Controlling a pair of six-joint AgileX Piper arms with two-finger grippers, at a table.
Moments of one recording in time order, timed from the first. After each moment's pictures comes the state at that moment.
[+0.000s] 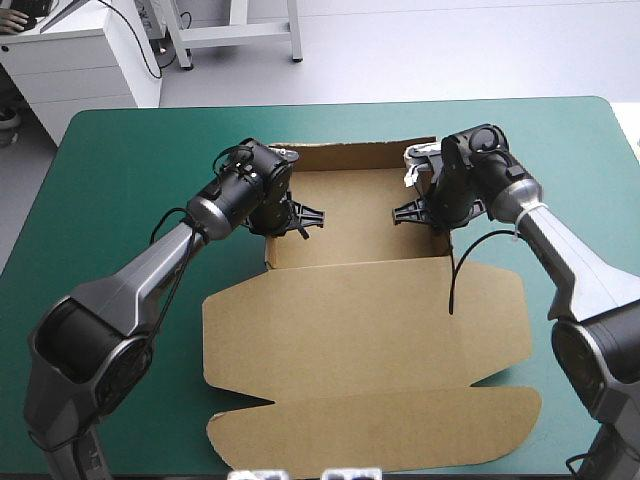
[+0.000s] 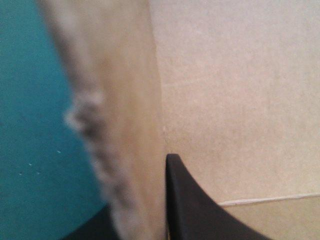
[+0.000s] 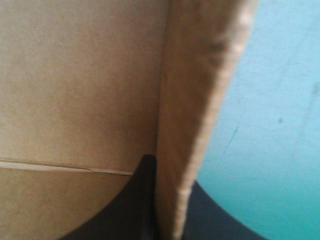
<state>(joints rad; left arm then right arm) -0.60 1.91 -1.75 0.17 1.24 -0.48 0.32 1.83 -1.66 -0.05 1.20 0.17</state>
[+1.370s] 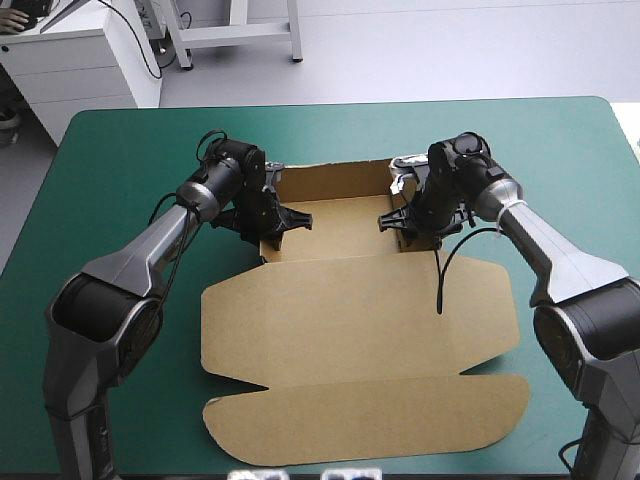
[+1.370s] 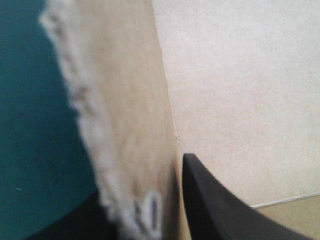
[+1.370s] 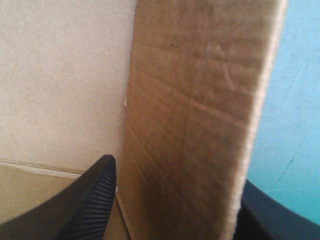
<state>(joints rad) -0.43 2.03 -1.77 -0.10 1.22 -0.26 0.32 1.91 -1.66 0.04 1.15 0.13</state>
